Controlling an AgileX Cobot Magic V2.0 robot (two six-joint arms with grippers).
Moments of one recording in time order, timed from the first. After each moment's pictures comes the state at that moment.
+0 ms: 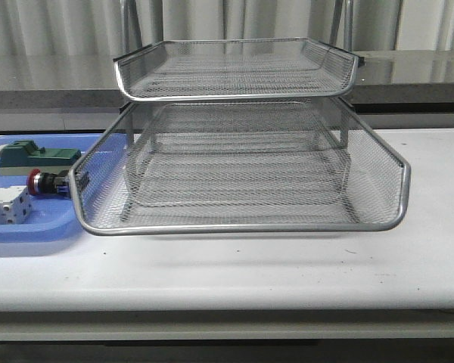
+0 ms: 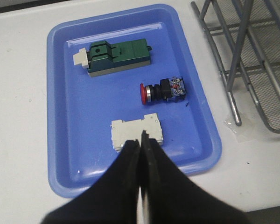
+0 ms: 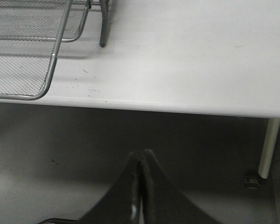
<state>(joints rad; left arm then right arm) -0.06 1.24 -1.12 0.01 0.74 0.13 0.13 0.40 -0.65 -0.02 1.04 0.11</state>
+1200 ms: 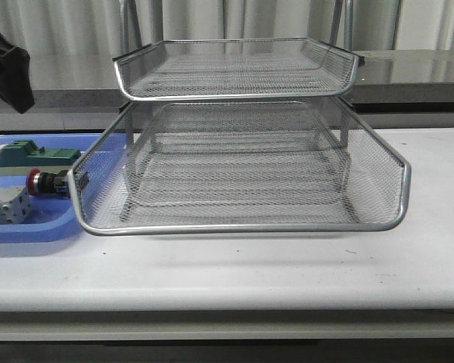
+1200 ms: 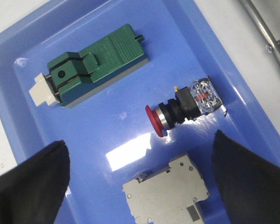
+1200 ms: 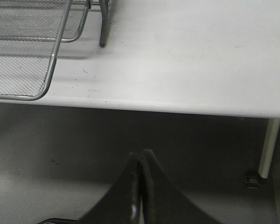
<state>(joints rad) -0.06 1.80 -1.48 -0.01 0.76 0.43 0.13 0.40 -0.65 -0.02 1.04 0.11</state>
